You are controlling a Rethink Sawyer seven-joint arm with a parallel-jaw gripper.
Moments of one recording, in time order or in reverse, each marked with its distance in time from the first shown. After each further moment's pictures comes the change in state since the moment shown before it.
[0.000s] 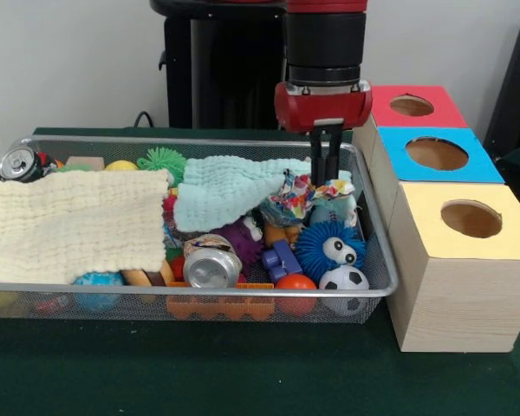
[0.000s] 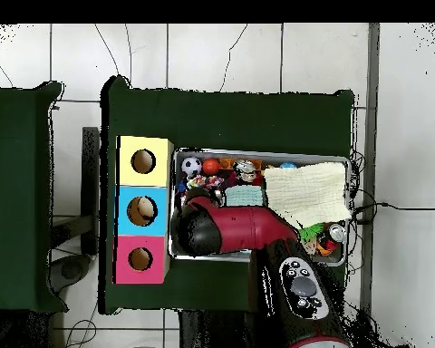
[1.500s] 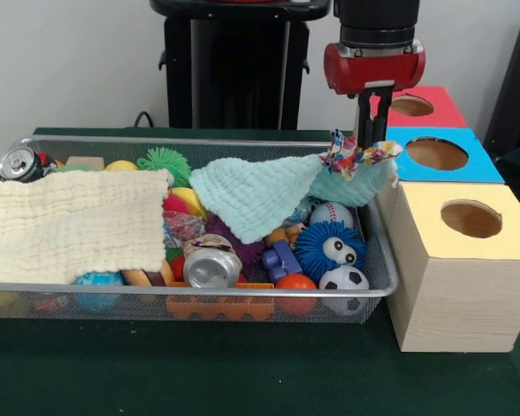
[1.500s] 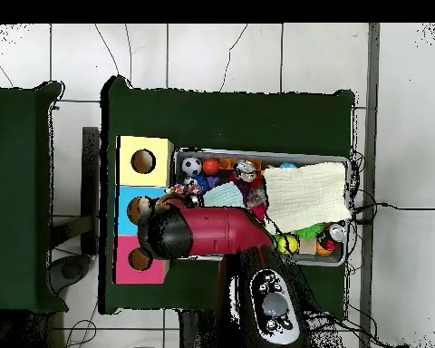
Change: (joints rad) arm 0.107 -0.083 -0.031 0.016 0.140 0.162 0.000
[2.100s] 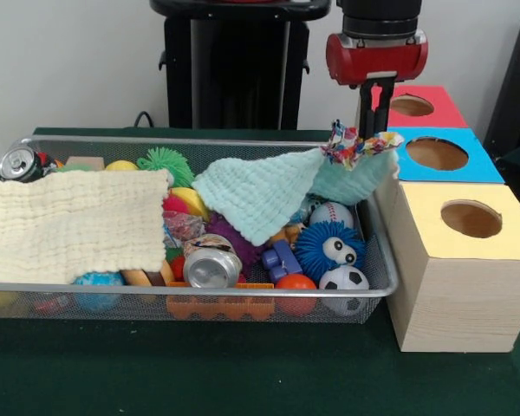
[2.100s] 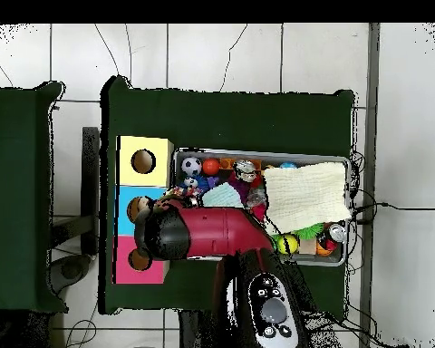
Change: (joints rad) arm 0.011 -0.022 -0.010 0.000 0.014 0.050 0.000
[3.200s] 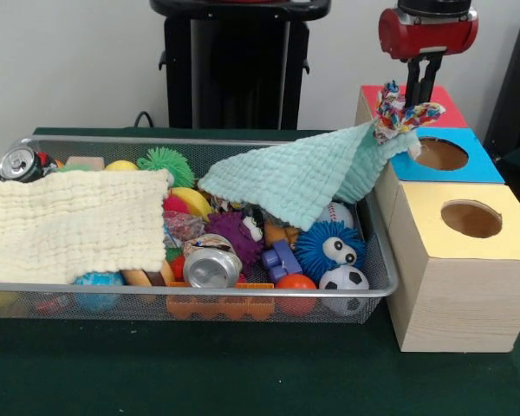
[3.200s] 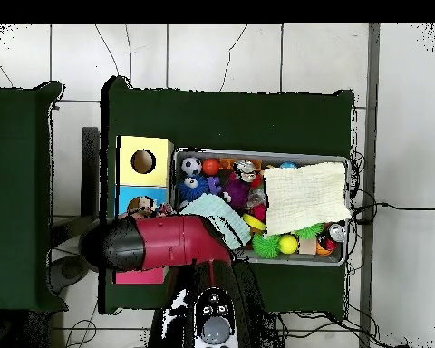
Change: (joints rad) arm 0.183 -0.020 -0.093 -0.011 0.083 0.132 0.001
